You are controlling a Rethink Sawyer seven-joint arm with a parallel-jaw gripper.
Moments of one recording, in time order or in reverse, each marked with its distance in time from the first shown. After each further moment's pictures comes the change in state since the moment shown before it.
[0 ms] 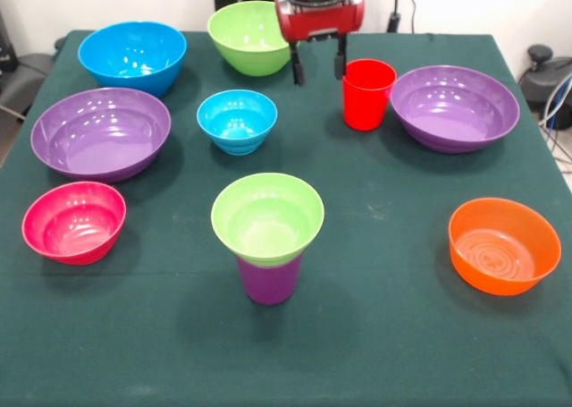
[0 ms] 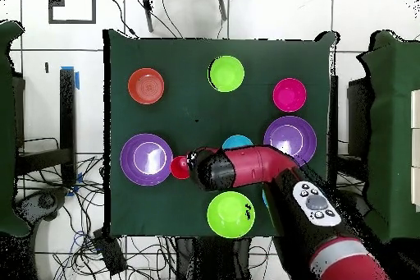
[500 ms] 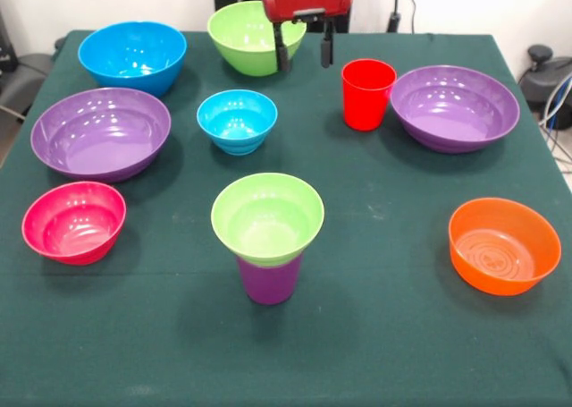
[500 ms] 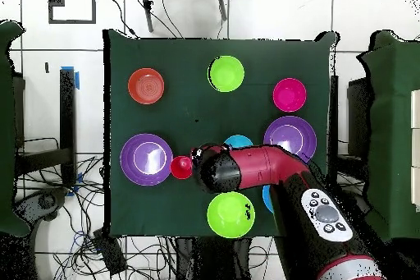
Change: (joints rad) arm -0.013 -0.069 0.004 0.011 0.000 0.000 0.000
